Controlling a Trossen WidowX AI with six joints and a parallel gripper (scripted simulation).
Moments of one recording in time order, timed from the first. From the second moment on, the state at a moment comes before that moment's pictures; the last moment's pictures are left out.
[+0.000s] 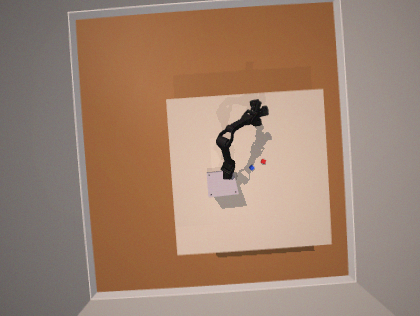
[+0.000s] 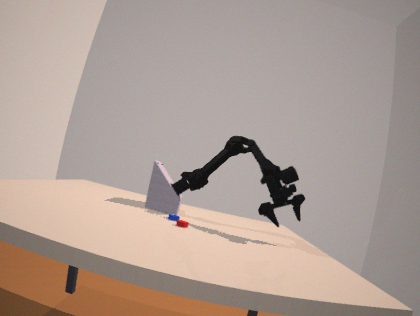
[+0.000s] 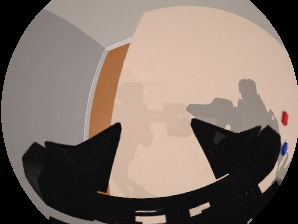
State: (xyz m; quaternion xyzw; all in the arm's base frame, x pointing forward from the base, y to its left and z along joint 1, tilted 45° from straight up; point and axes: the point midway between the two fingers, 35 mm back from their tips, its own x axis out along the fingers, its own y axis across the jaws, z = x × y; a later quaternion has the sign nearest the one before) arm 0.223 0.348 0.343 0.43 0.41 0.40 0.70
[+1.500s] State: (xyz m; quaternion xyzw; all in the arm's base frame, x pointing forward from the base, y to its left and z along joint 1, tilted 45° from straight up) arm 0.305 0.120 0.036 0.35 0.72 0.17 0.58
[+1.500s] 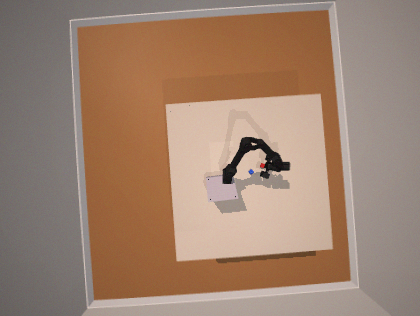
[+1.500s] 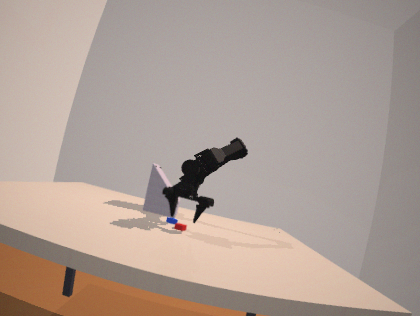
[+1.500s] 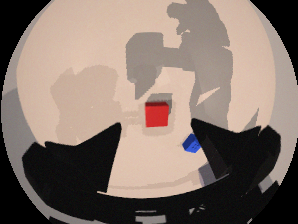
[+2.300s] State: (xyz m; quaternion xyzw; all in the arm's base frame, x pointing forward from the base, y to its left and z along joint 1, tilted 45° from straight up) arm 0.302 0.139 0.014 0.35 0.72 0.16 0.58
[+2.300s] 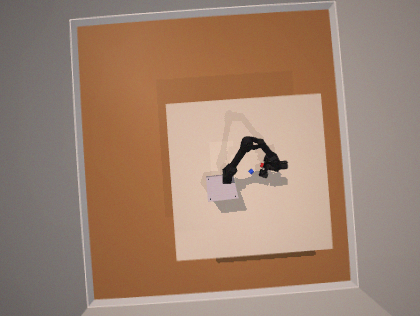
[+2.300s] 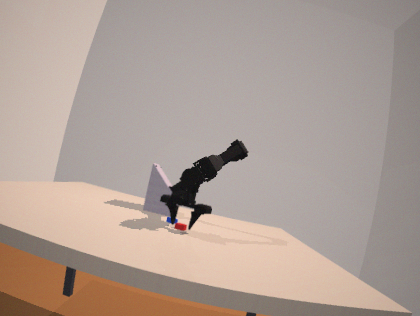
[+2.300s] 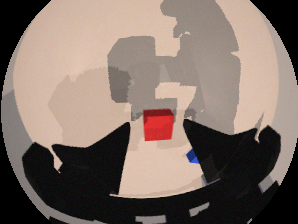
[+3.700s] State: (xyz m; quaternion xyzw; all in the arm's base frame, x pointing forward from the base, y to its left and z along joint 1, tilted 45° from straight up) arm 0.314 0.074 0.089 0.36 0.72 0.16 0.57
